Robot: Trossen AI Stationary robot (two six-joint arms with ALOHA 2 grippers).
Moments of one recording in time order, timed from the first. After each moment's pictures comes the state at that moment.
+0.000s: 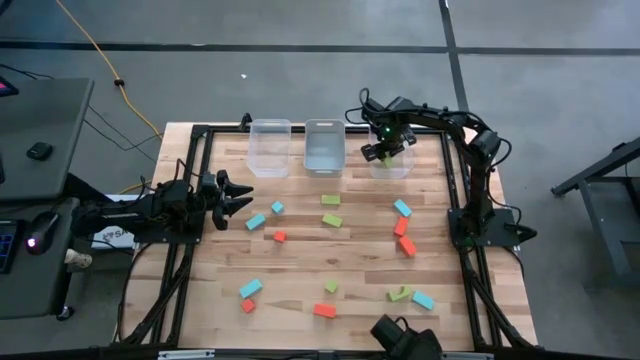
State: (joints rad) left arm 0.22 0.02 0.01 0.02 -0.08 -0.39; right arm -0.77 1.98 1.43 -1.04 -0.04 0.38
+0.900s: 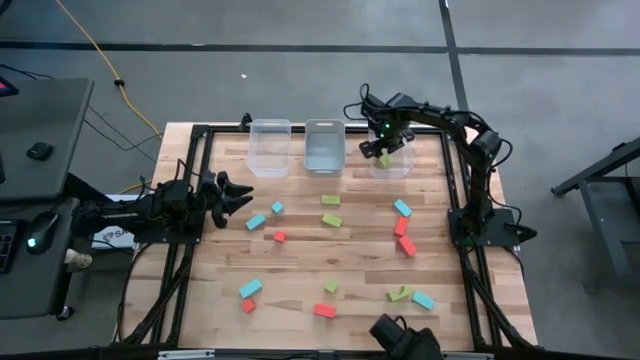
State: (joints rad) left arm 0.22 0.02 0.01 0.03 -0.10 -0.52; right arm -0.76 1.97 1.50 -1.10 -0.06 0.36
